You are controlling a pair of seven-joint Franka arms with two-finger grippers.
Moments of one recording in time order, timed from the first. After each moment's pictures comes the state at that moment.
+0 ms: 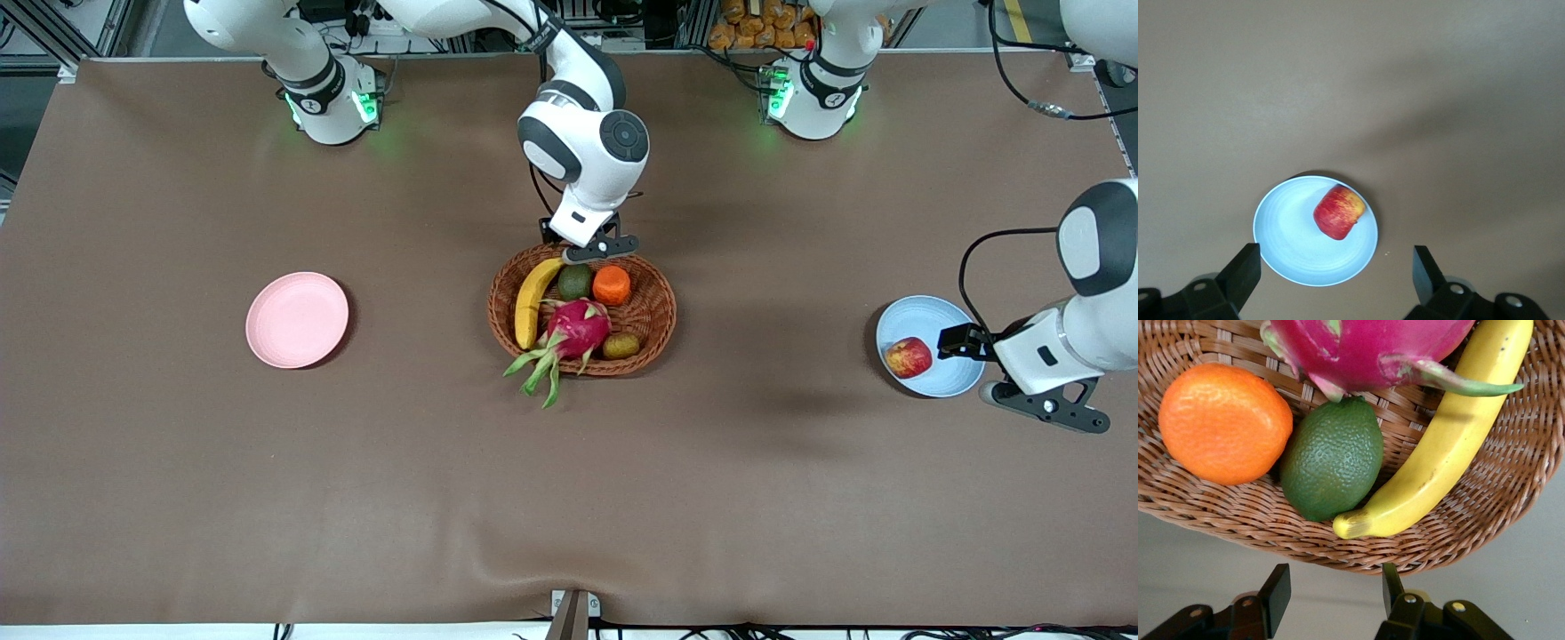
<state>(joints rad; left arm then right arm) 0.15 0.38 -0.16 -1.52 0.11 1.81 0.31 1.01 0.64 -0.04 -1.54 -0.03 1.94 0.71</state>
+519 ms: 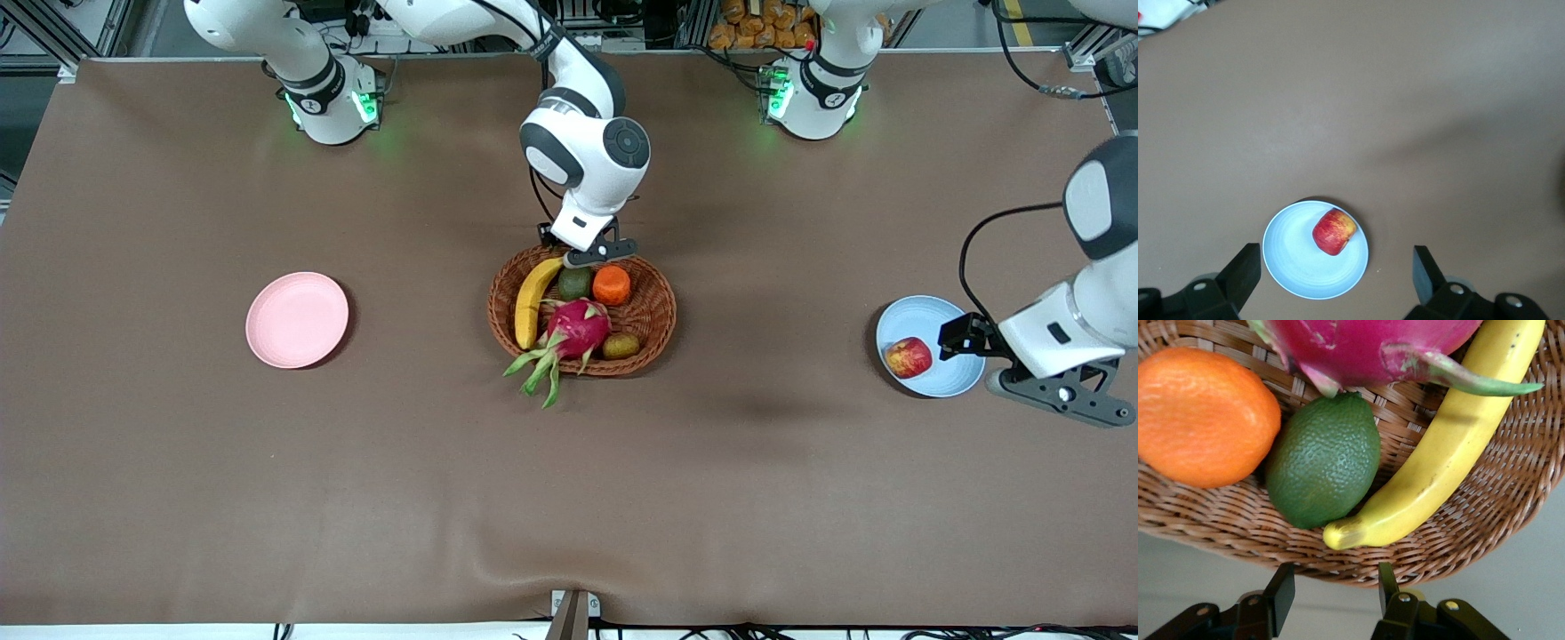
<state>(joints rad) 0.06 0.31 -0.13 -1.46 0.10 1.79 0.26 1.01 0.66 -0.05 -1.54 -0.05 1.94 0.70</state>
